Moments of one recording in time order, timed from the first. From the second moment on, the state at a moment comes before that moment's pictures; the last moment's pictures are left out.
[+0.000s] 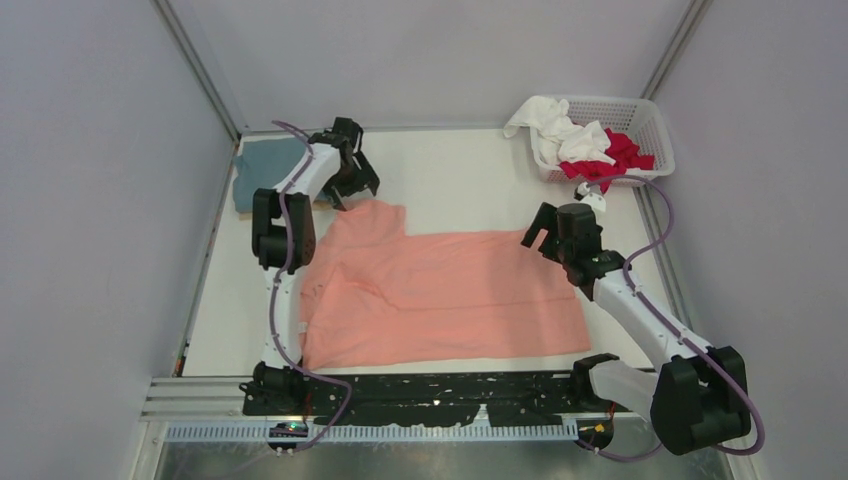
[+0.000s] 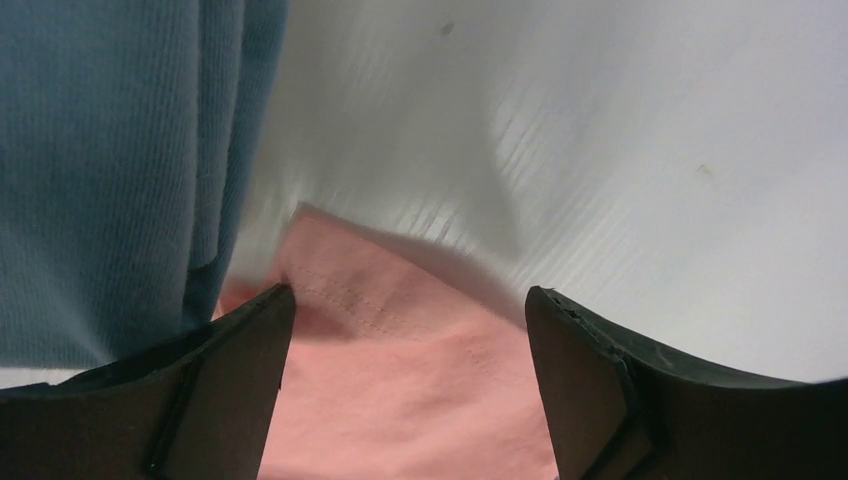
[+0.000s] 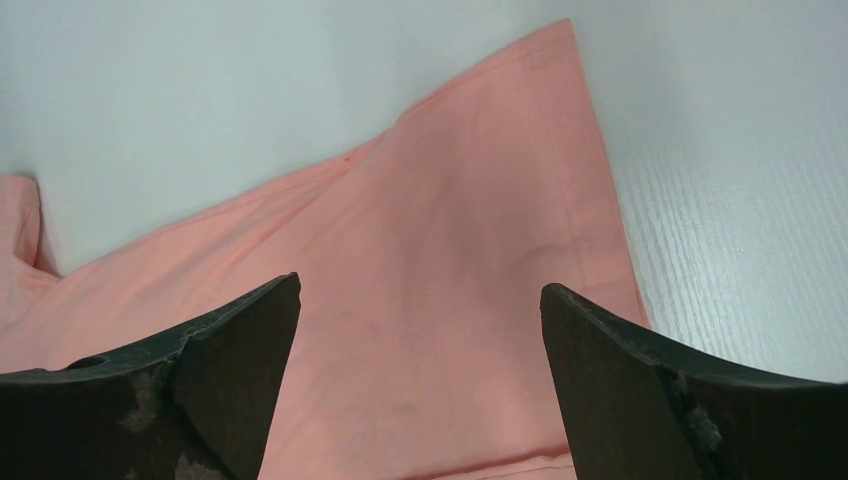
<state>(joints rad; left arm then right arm) -0.20 2.34 2.01 -0.86 -0.07 -0.75 0.23 1.10 0.66 -0.24 0.23 0.56</state>
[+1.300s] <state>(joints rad) -0.23 2.42 2.18 -1.06 -0.12 -0.52 0.17 1.29 0.74 -0.20 0.30 0.54</state>
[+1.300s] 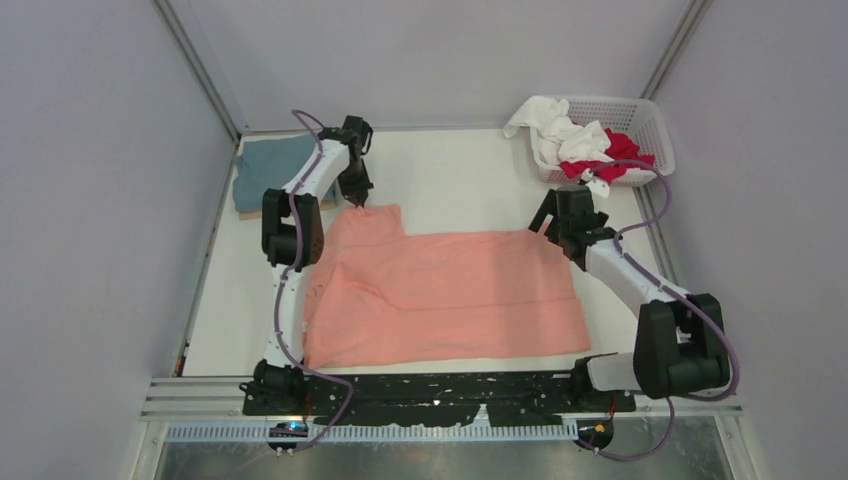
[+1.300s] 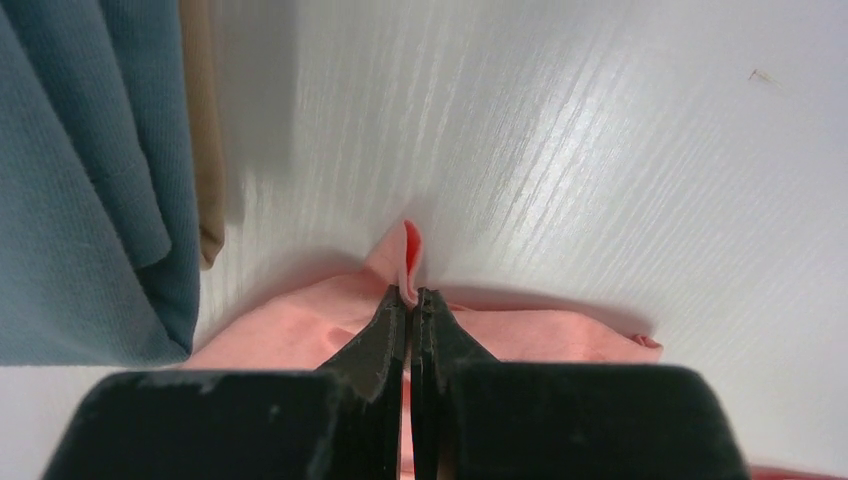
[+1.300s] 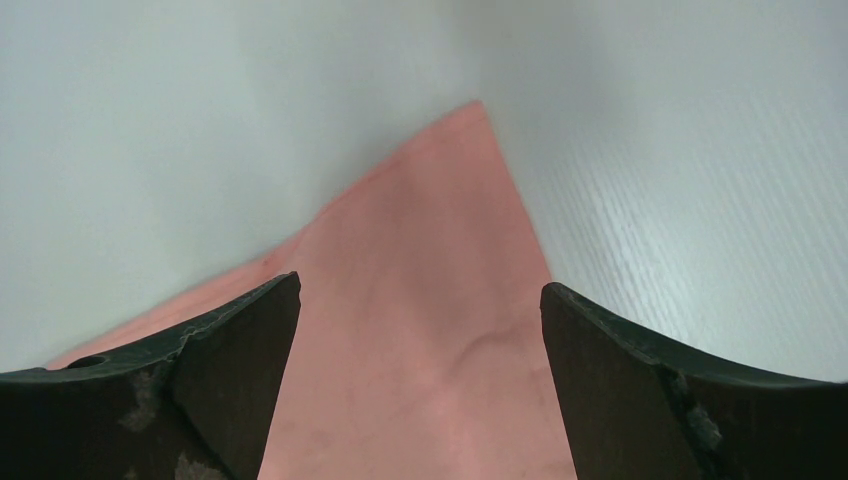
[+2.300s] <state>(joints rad) -0.24 2.30 1.99 -0.92 -0.07 -0.49 0.05 1.89 1.21 -0.43 0.32 0.57</state>
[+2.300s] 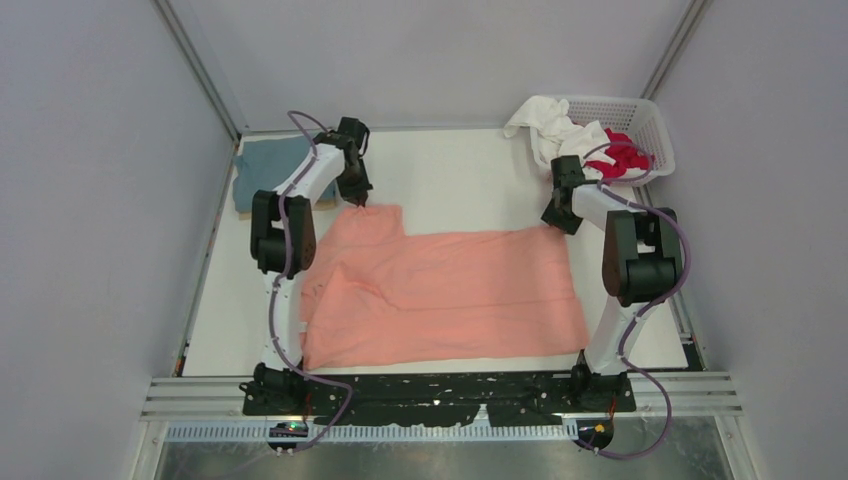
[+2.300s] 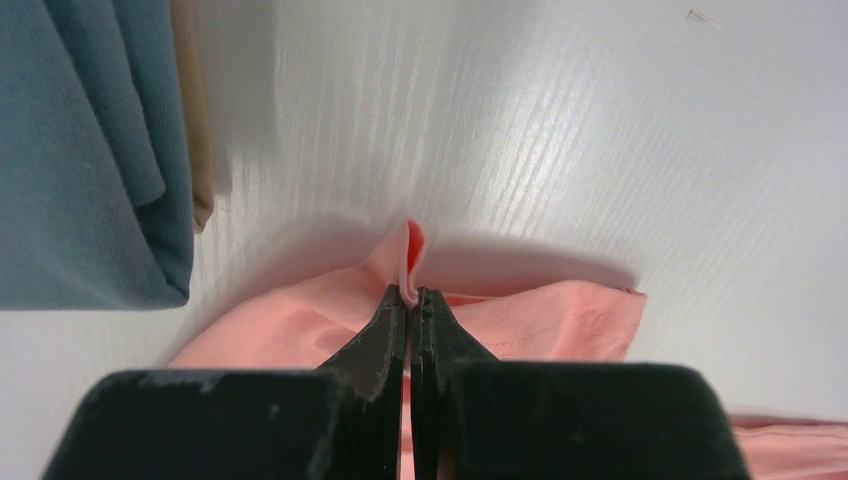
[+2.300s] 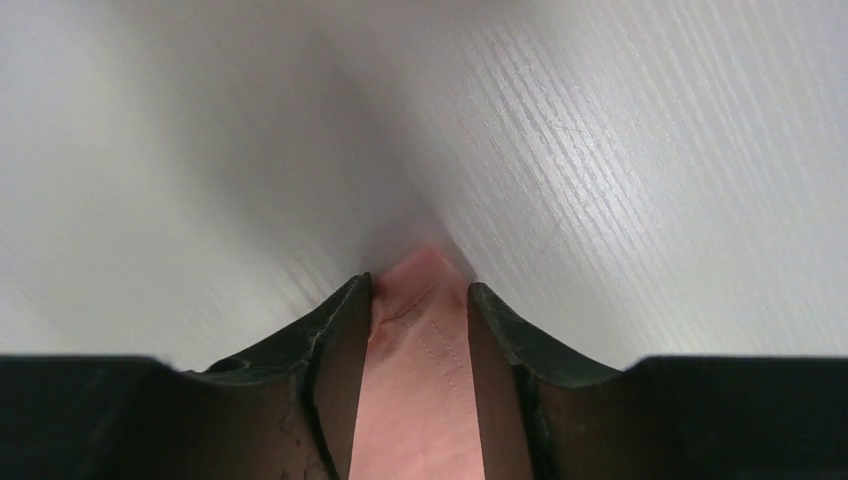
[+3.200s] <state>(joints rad) -0.34 1.82 1.43 -0.70 -0.11 -0.41 0.17 1.58 1.03 -0.38 0.40 0.48</state>
